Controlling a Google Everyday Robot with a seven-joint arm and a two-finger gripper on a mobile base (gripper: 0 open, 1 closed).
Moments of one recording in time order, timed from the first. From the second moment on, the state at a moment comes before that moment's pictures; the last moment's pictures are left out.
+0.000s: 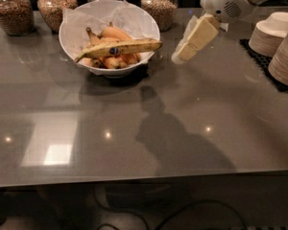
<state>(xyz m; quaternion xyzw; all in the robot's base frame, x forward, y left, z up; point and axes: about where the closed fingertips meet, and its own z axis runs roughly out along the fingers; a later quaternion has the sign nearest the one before) 0.582 -0.088 1.020 -0.62 0.67 0.06 0.41</state>
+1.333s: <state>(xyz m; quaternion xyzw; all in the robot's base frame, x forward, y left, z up) 0.672 -0.001 0.968 -0.66 0.63 0.12 0.40</state>
